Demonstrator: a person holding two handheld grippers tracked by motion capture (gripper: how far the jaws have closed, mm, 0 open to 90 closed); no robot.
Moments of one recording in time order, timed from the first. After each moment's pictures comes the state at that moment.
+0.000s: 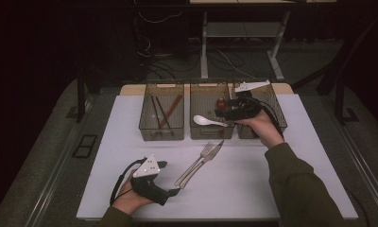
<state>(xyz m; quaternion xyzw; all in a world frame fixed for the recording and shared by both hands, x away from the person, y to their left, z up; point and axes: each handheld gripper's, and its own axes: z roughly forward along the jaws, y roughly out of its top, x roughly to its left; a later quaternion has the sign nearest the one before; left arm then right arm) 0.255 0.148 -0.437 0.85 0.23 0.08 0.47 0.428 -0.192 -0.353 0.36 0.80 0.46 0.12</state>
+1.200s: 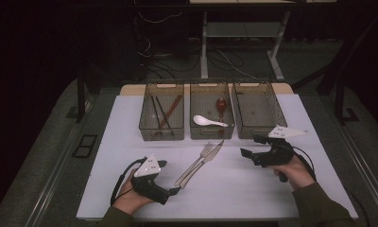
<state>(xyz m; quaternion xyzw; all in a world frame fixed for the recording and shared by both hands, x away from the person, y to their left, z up) 0.256 0.146 -0.435 0.85 0.24 0.09 0.47 0.309 -0.268 -0.407 0.38 0.78 0.49 0.12</state>
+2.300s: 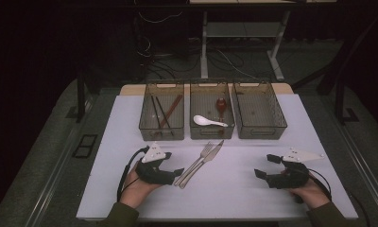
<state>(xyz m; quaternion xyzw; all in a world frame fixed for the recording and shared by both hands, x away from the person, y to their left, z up) 0.286 0.129 -0.421 0.83 0.30 0.12 0.44 0.264 -0.301 -0.439 0.38 0.79 0.46 0.13</state>
